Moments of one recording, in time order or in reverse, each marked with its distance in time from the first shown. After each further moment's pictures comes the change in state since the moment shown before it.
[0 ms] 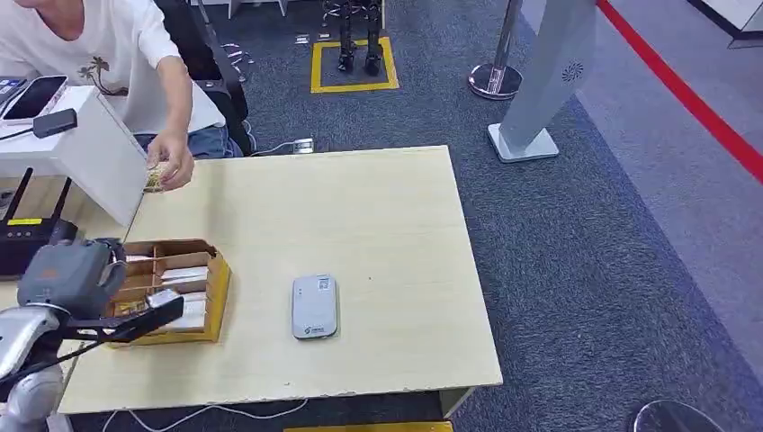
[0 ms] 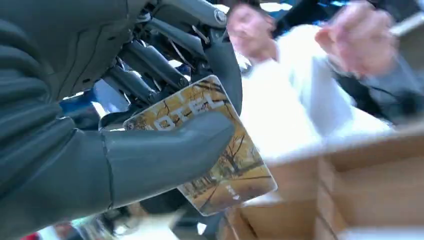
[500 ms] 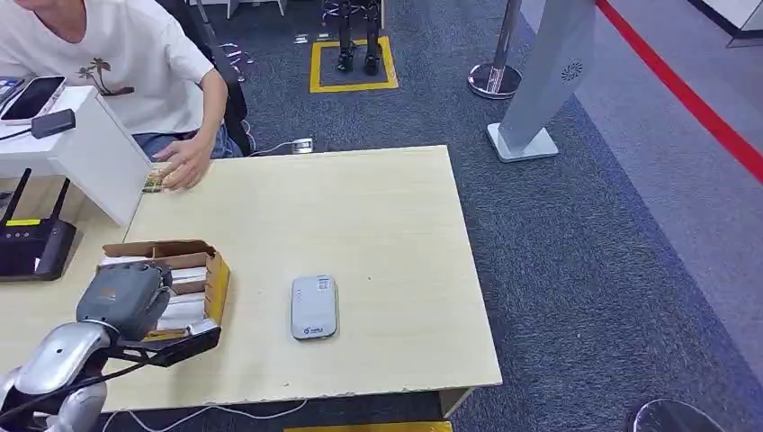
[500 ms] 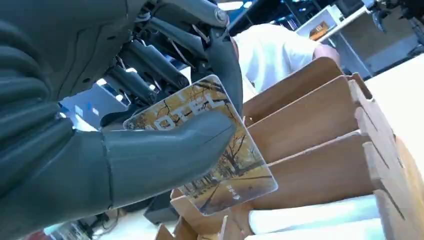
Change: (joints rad) left arm 0.070 -0.046 -0.105 0.040 -0.047 -0.006 -0.037; right arm 0.001 0.000 0.000 -0.004 0.000 0.000 0.002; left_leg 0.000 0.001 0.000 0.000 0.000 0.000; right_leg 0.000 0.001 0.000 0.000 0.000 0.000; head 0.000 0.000
